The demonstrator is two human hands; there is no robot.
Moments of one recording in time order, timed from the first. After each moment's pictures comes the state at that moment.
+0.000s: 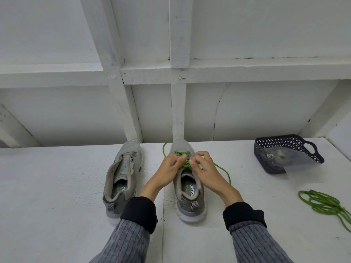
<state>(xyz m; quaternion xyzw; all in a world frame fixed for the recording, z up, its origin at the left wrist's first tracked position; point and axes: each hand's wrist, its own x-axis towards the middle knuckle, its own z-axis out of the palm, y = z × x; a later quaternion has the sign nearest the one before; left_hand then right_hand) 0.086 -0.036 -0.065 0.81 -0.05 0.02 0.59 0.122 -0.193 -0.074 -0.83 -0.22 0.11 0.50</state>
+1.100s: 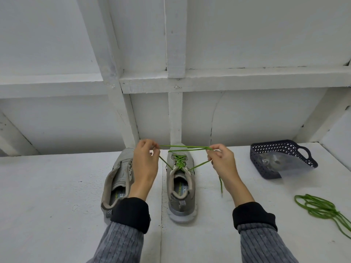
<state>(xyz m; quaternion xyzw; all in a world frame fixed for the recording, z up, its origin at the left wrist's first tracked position) 0.083 -0.004 -0.035 0.85 0.14 0.33 0.39 0.130 -0.219 -0.017 -0.76 -0.03 0.03 0.65</state>
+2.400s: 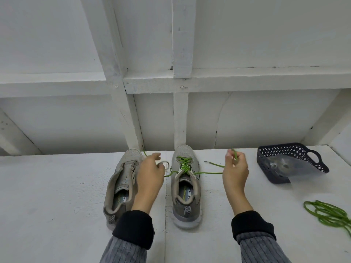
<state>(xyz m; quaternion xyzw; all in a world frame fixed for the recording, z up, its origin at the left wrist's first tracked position) 0.080 0.000 -0.059 0.88 0.23 0.17 0.38 0.135 -0.210 -0.046 -0.76 0.12 -0.13 0.63</state>
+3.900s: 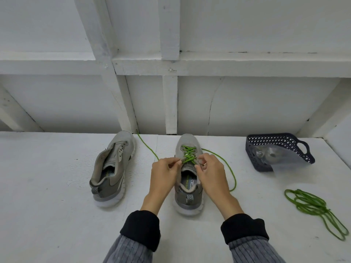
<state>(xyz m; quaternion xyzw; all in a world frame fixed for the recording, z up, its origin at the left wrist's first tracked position) 0.050 -0.104 -0.064 0.84 0.21 0.15 0.49 0.098 -0.247 -0.064 -0.90 -0.16 -0.05 0.39</state>
